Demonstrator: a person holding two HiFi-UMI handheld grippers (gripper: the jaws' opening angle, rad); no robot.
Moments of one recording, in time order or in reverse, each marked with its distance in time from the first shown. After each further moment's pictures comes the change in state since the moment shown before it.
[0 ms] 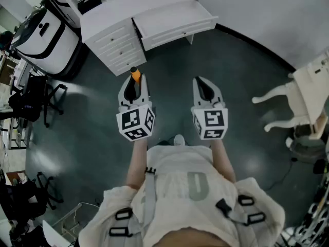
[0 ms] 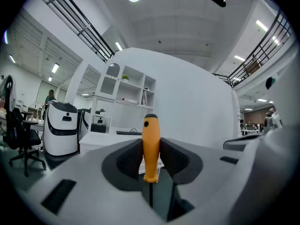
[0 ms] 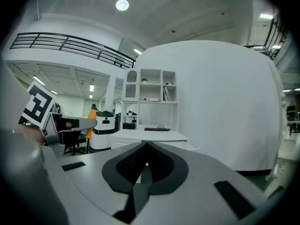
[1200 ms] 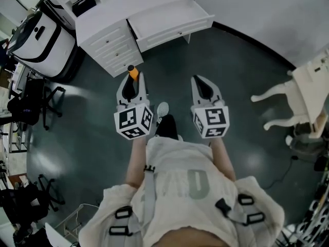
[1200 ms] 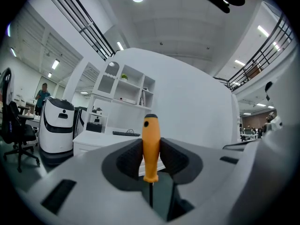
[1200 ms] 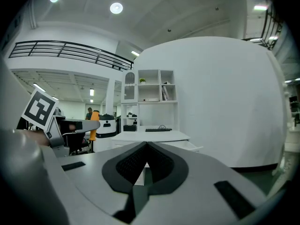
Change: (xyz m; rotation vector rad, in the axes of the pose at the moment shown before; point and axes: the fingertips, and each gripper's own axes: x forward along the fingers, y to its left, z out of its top) left arm 0.032 -0.011 0.003 -0.037 -0.017 -0.029; right arm 0.018 -0.025 -0.004 0.026 -0.009 0.028
